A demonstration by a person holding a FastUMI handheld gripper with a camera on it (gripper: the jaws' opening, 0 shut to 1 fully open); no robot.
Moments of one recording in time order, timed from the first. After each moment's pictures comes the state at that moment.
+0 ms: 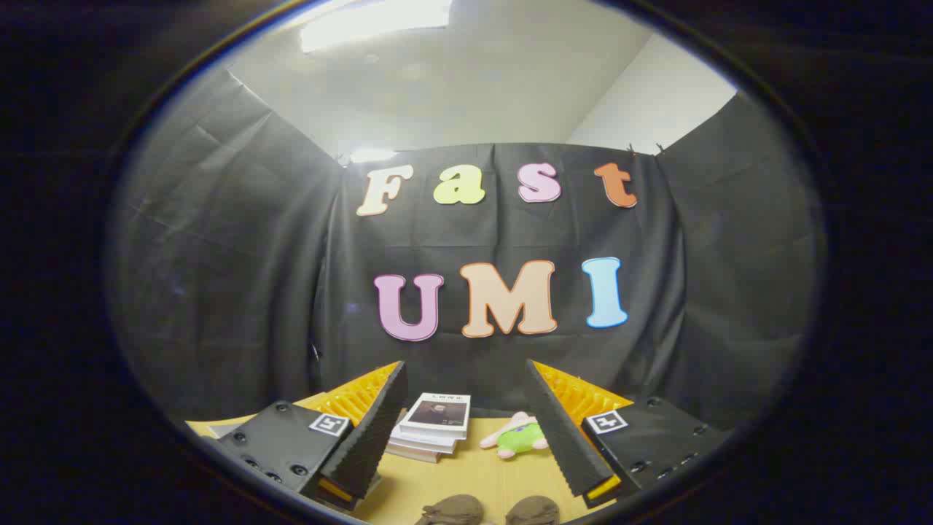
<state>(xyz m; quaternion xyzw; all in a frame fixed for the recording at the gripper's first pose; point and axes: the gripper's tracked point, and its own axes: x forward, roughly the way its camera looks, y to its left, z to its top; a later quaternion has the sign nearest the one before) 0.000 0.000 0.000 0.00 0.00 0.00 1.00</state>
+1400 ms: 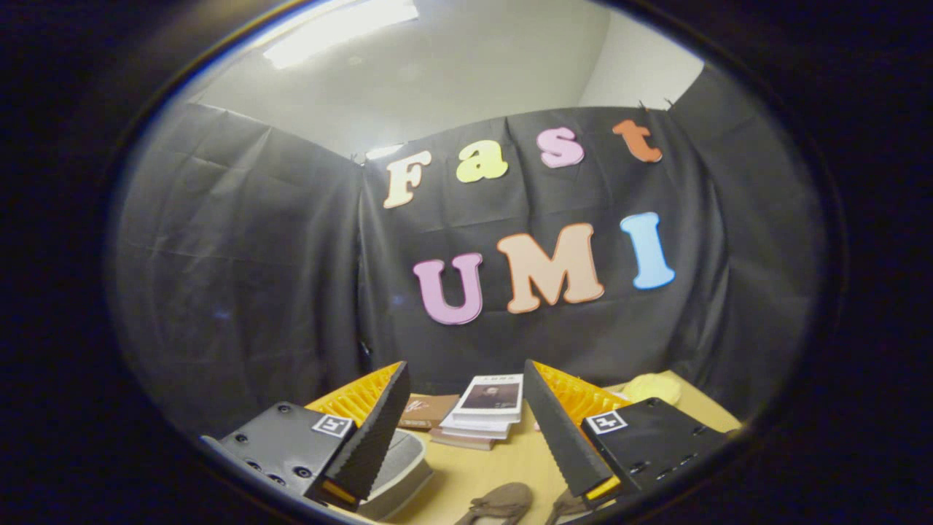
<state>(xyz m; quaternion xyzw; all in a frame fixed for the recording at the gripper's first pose) 0.000 0.041 -0.039 0.11 0.09 0.10 0.98</state>
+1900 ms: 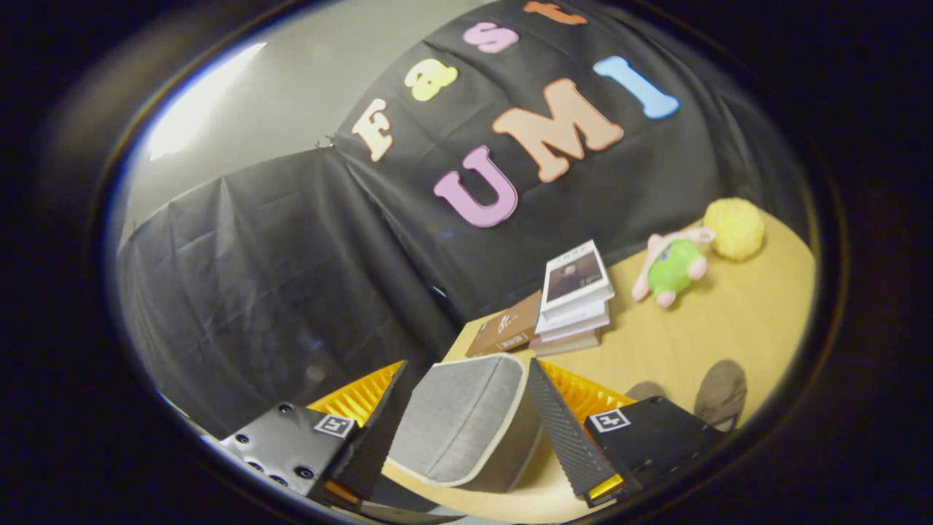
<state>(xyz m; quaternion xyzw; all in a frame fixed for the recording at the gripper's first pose) -0.026 0.101 -0.137 0.34 0.30 0.17 0.87</state>
